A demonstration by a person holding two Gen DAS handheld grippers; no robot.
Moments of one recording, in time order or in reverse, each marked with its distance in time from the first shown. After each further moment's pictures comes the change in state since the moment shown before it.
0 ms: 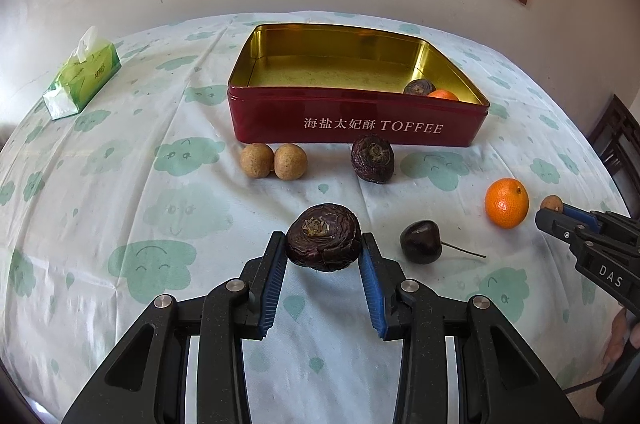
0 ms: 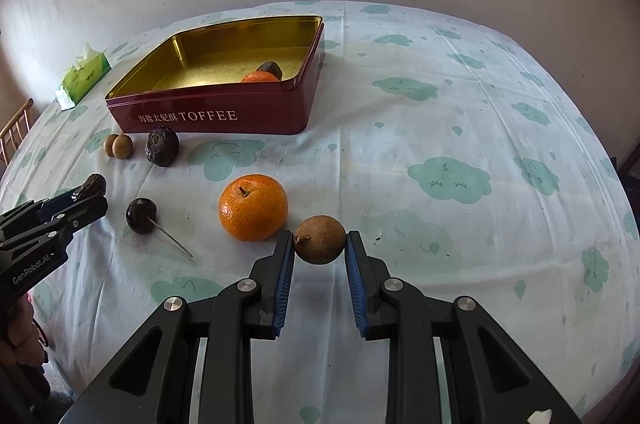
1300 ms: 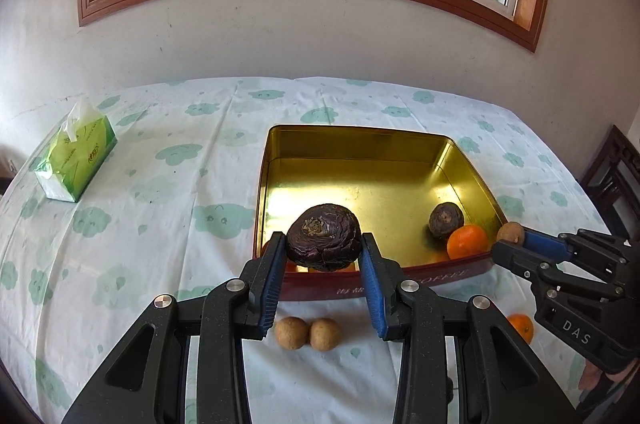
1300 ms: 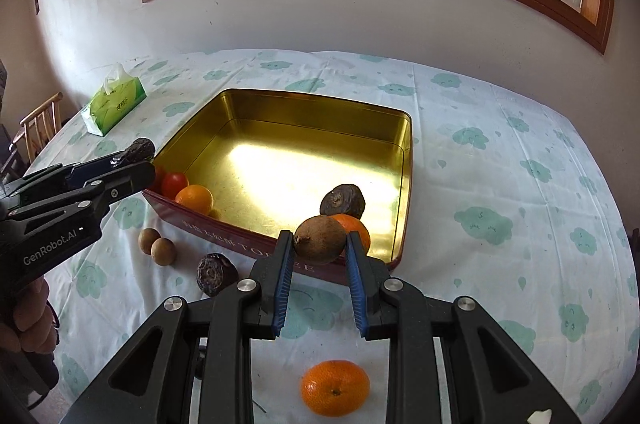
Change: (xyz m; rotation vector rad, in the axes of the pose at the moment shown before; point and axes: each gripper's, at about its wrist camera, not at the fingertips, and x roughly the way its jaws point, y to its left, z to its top) left arm 0.013 0.027 0.105 -0.010 -0.127 -0.014; right arm 0.024 0.062 0.103 -0.144 -0.091 0.097
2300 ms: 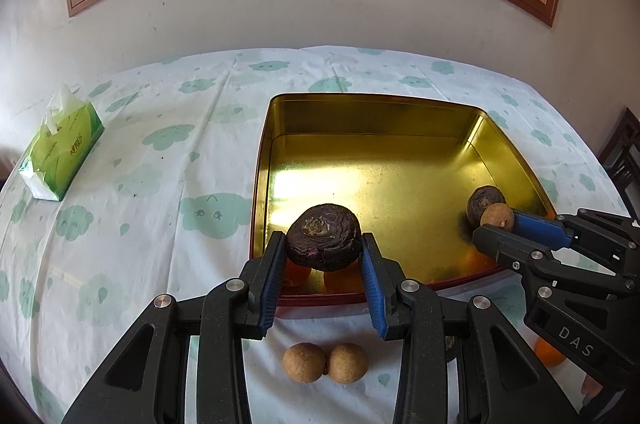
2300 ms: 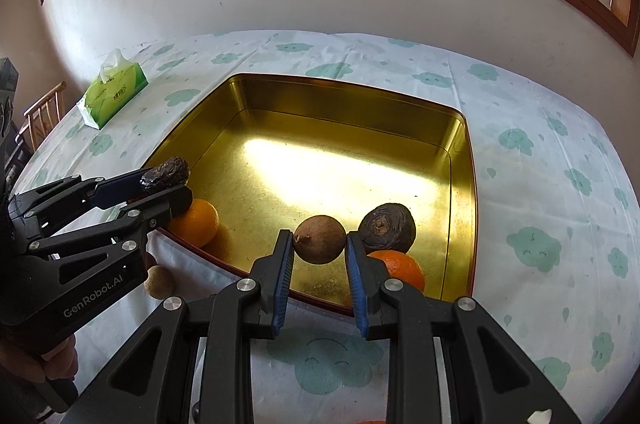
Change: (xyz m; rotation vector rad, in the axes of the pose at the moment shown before) left arm 0.050 0.005 0.000 0.029 0.083 0.040; right arm 0.049 0.017 0.017 -0.016 0.062 0.050
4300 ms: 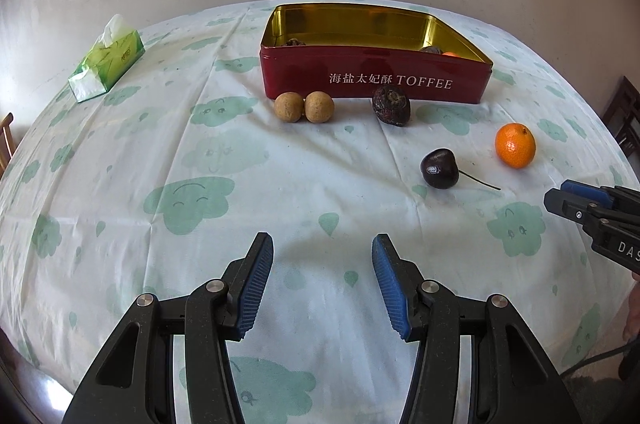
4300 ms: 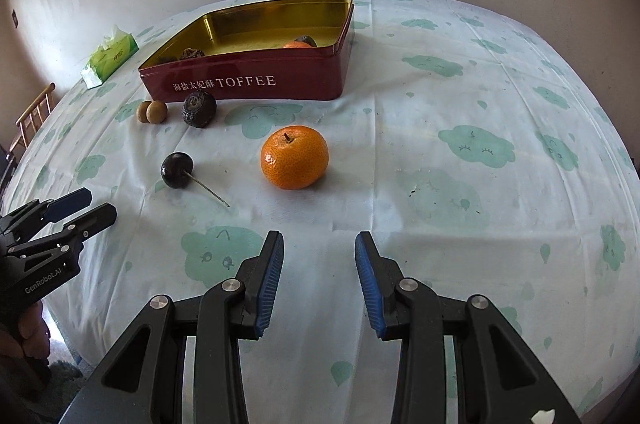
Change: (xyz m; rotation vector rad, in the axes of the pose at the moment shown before) left arm -0.089 -0.025 -0.147 0.010 0.082 0.040; right arm -0.088 -0.038 -0.155 0.136 0.061 -0.054
